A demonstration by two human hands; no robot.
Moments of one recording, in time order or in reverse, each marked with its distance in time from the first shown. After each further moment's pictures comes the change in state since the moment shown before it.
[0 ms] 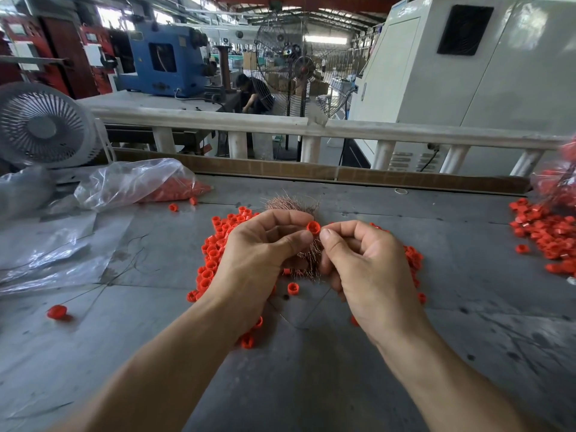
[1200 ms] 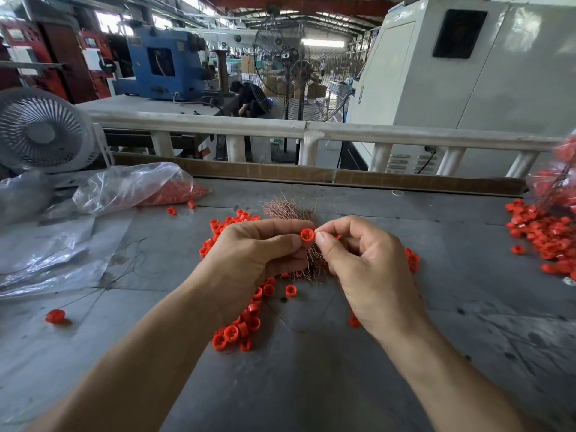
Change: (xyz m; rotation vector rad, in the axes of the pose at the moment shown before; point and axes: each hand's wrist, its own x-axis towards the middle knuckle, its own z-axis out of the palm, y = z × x) left_hand 0.004 0.015 -0.013 -0.030 -0.099 -0.177; right_hand 0.002 -0.002 -0.006 -0.084 -0.048 -0.142
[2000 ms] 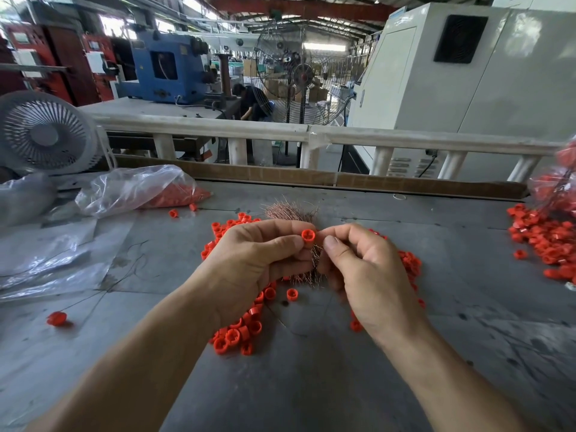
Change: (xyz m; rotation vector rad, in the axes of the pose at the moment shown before) left_hand 0.001 0.000 -0.005 -0.071 -0.084 -0.004; right_hand 0.002 0.004 -0.001 0.026 -0.054 0.132
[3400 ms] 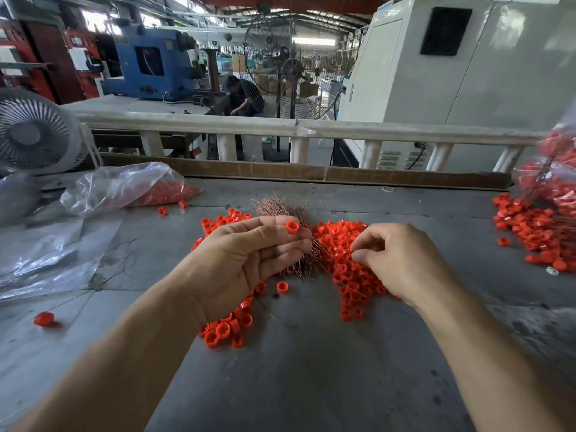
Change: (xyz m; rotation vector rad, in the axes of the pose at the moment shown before) left_hand -0.008 0.008 0.006 -0.130 -0.056 -0.091; right_hand 0.026 0.015 -0.059 -0.790 0.086 0.175
